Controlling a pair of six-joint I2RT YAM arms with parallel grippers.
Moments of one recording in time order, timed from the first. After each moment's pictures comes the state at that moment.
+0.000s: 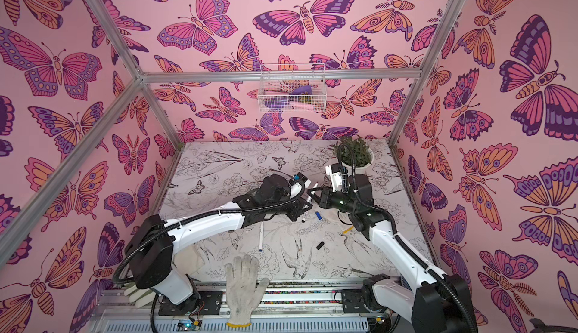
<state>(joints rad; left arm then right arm) -0.88 1.64 1.17 -0.10 0.29 -0.24 0.30 1.11 0.71 -0.01 -0.65 0.57</state>
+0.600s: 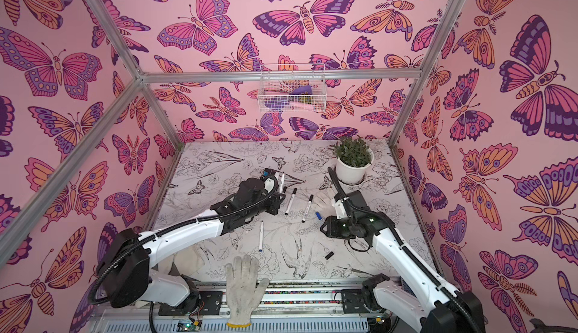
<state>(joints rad) -0.77 1.44 0.95 -0.04 0.01 -0.36 0.40 1.04 0.72 -0.82 -0.35 0.50</state>
